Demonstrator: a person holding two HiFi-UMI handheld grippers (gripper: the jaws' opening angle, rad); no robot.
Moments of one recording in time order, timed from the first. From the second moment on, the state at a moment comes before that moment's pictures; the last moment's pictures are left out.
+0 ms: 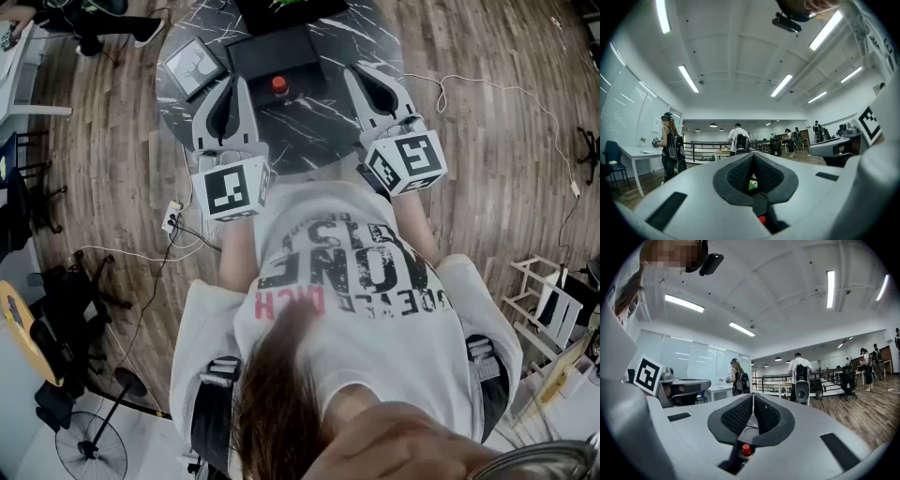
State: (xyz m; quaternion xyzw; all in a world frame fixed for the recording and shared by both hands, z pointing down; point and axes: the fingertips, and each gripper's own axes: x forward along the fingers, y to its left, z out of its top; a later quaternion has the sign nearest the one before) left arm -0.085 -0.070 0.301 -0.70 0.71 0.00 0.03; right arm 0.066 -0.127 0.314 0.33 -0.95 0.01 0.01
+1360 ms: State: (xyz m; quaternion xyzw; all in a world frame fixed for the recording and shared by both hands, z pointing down) left arm -0.056 -0.022 0.312 -0.70 0.72 0.00 0.02; right arm 0.096 -0.095 0.317 0.31 -0.95 0.02 0.01
